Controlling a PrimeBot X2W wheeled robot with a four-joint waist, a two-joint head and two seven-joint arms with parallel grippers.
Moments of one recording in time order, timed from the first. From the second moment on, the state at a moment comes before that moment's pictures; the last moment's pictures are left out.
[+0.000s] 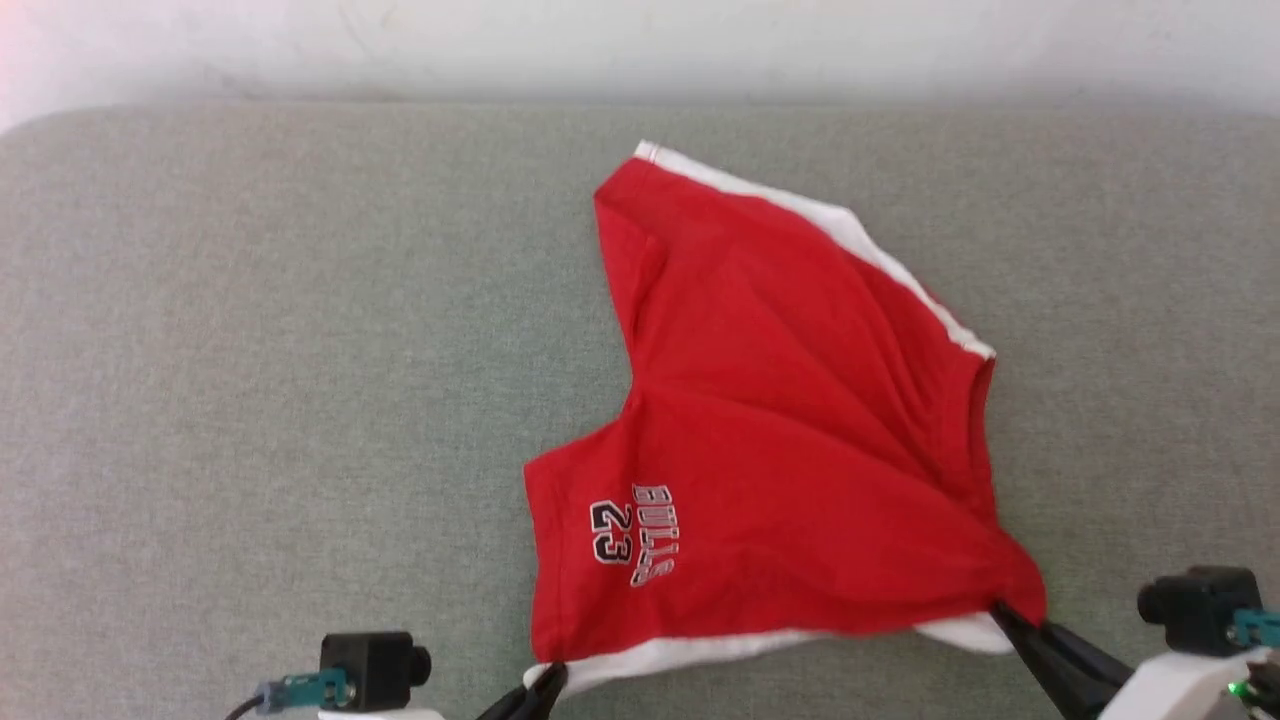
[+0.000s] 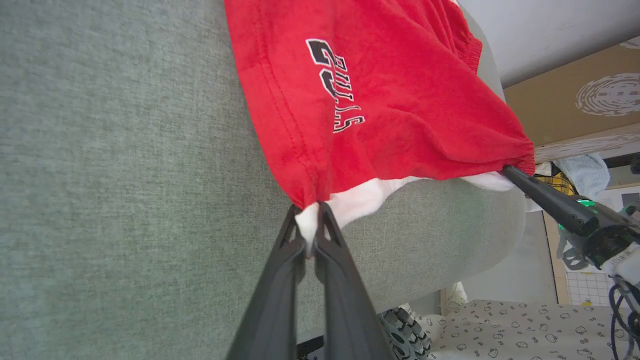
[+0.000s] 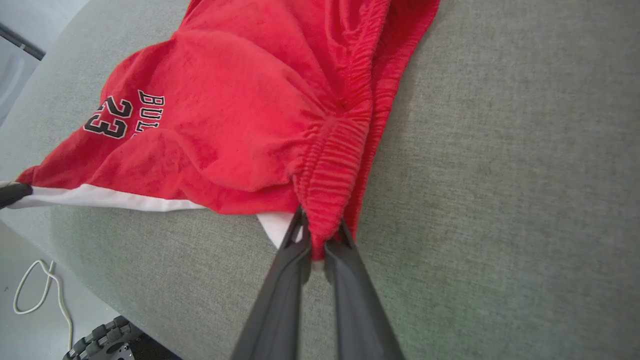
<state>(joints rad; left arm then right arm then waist) 0.23 0.37 -0.39 -0.34 -0.81 0.16 0.37 0.21 -0.40 0.14 -0.18 0.63 0.13 0.32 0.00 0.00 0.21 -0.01</state>
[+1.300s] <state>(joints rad) -0.42 0.56 -0.34 -0.36 -0.66 0.07 0.60 -0.04 -0.35 0.27 -0.24 0.62 0.13 0.21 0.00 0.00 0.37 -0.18</state>
